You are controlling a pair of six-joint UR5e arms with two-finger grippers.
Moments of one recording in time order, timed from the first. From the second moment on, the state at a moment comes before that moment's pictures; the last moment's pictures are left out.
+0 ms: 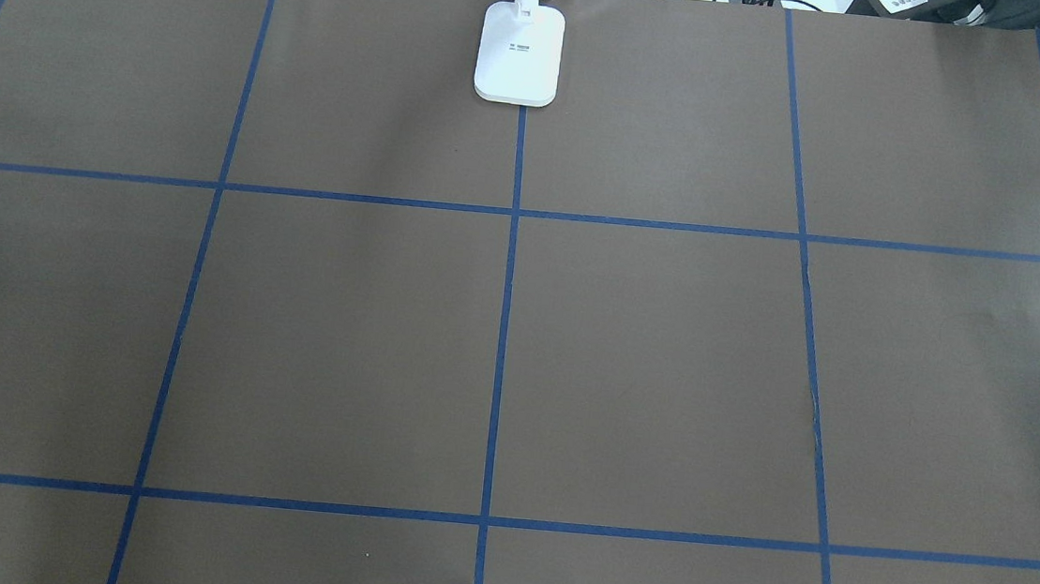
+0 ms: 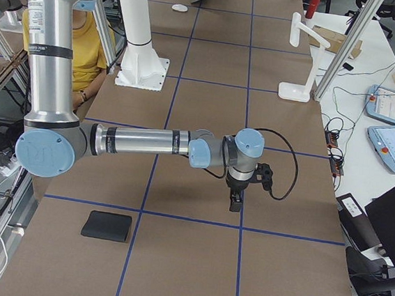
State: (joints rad) left arm -2.20 -1.24 -1.77 -1.40 -2.54 -0.73; right arm 1.40 -1.52 1.60 -1.48 2.24 0.13
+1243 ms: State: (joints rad) left arm -1.80 -1.71 -1.77 -1.44 -2.64 -1.21; right arm 1.39 -1.52 1.60 -1.48 2.24 0.13
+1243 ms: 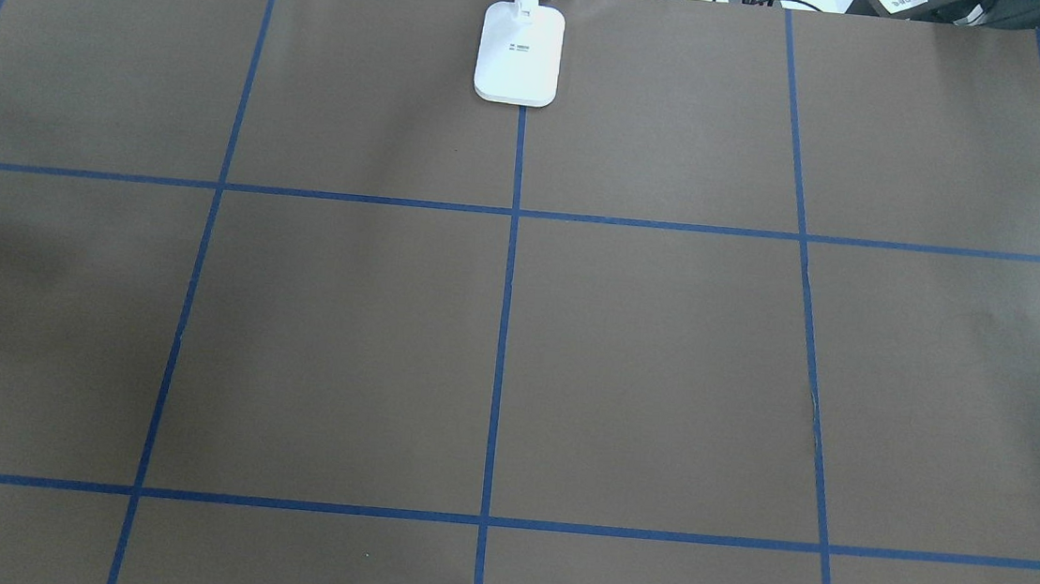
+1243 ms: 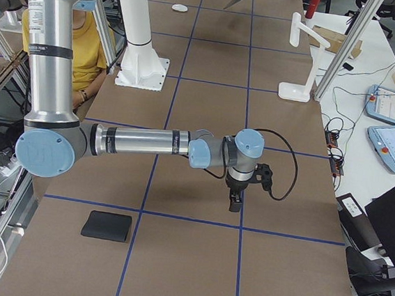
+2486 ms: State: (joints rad) left arm -1.16 -2.15 -1.76 -1.66 -2.29 -2.32; right arm 1.39 -1.52 1.60 -1.48 2.24 0.13
